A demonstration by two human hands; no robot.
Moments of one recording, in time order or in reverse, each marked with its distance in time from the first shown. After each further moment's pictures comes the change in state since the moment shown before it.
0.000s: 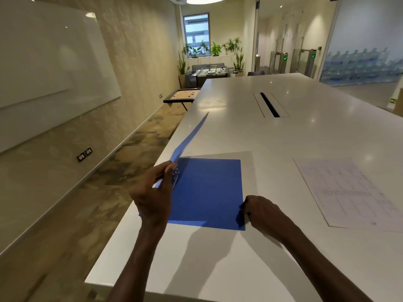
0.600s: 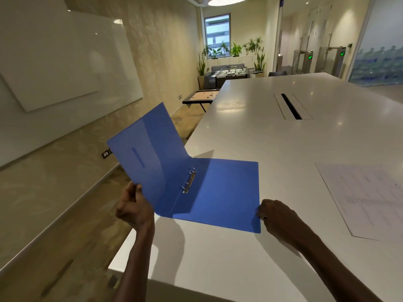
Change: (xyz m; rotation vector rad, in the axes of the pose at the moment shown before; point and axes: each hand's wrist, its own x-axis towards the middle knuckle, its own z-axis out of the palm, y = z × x) left_hand -0.016 -0.082 -0.032 -0.052 0.409 -0.680; right_hand 0.000 0.007 0.011 -0.050 0.073 -0.059
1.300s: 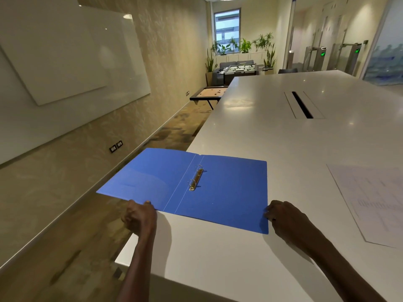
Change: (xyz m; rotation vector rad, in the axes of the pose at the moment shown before) left_hand 0.016 -0.050 -0.015 0.755 -0.146 -0.268; right_hand 0.001 0.007 0.010 -0.050 0.026 -0.030
